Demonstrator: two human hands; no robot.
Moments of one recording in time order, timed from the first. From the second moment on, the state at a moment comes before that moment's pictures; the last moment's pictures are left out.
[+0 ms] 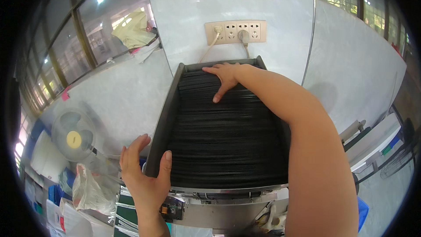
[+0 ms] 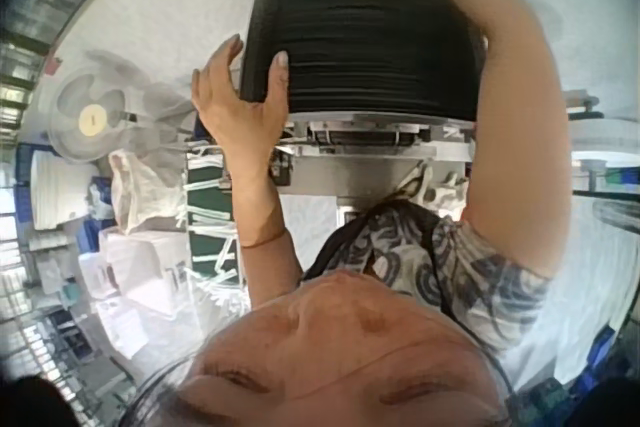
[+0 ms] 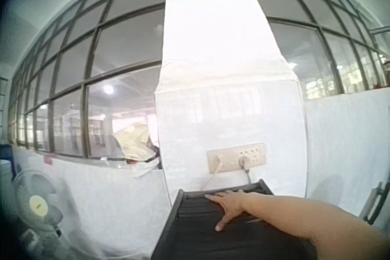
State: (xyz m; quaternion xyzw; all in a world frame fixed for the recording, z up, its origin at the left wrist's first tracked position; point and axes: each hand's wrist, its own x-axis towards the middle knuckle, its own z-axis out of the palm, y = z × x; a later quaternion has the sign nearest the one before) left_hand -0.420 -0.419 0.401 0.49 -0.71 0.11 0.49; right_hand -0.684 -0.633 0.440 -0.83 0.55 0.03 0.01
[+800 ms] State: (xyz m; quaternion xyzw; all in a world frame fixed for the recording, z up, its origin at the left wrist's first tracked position) left_hand -0.419 -0.423 0.399 0.51 -0.69 0.07 0.51; right_hand -0.637 -0.566 0.428 -0.90 0.40 -0.17 -0.08
